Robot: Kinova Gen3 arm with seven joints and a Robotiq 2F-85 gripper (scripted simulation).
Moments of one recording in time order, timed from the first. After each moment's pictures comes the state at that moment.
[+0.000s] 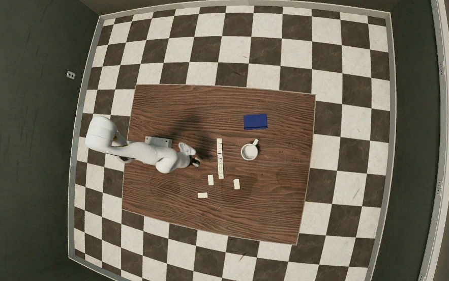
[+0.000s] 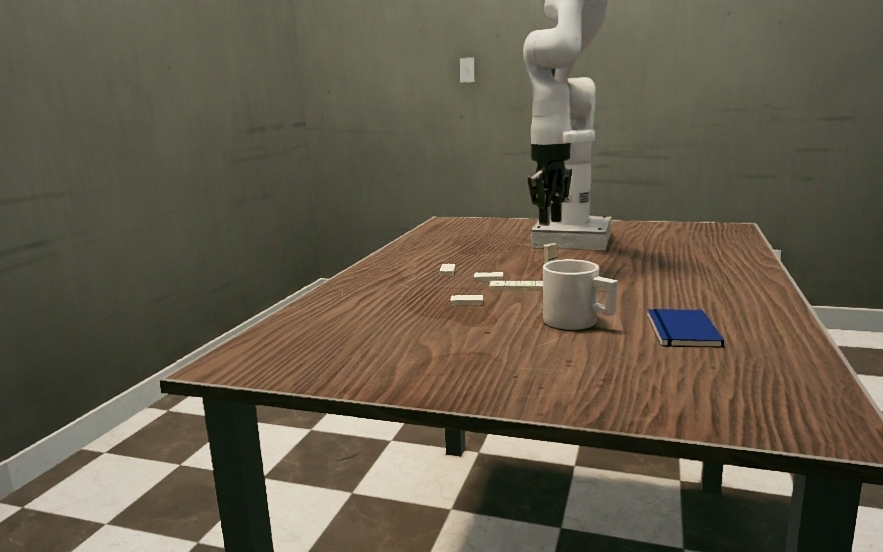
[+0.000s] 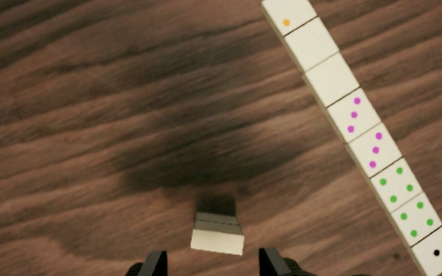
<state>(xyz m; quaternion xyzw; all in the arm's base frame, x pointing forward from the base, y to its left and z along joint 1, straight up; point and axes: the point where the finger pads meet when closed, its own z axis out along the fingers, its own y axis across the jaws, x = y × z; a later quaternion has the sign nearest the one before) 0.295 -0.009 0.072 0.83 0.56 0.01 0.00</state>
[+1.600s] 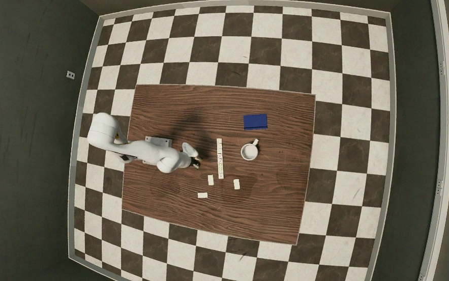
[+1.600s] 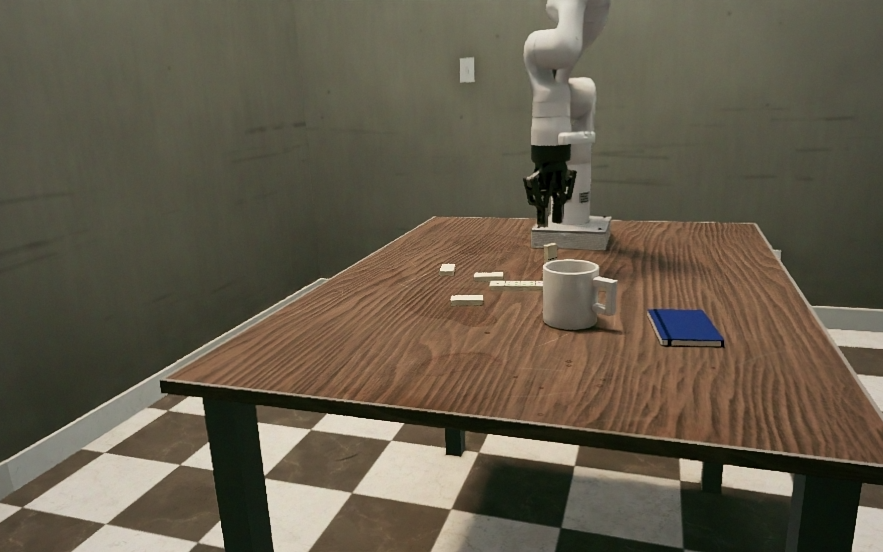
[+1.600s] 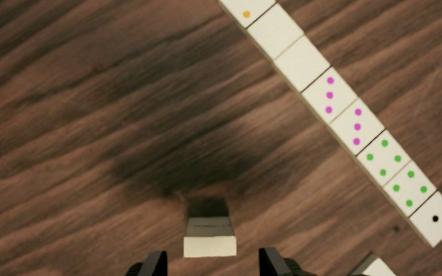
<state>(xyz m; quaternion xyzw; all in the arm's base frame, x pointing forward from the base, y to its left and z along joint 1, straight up) 0.300 -0.008 0.071 0.87 0.49 0.00 0.00</state>
